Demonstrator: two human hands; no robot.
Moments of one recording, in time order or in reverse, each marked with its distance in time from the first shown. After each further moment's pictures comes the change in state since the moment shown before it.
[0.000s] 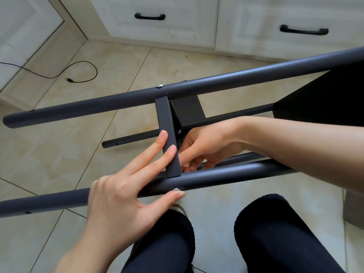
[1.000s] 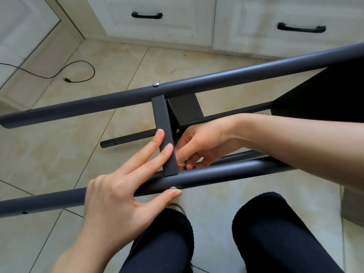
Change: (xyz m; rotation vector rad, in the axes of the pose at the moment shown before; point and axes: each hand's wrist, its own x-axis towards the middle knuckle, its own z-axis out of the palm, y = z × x) left_hand 0.000 0.000 0.000 -0.005 -0.012 0.000; right_hand 0.001 0.000 -0.003 0.063 -0.031 -0.023
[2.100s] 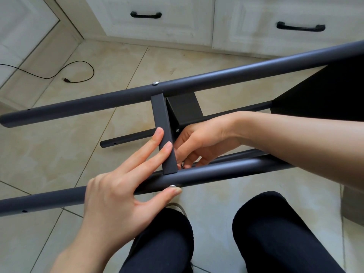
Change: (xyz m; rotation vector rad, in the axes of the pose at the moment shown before) left_hand 0.001 0.000 0.000 0.021 -0.003 0.004; right_hand -0.001 -0.004 0.000 -0.019 -0.019 -0.016
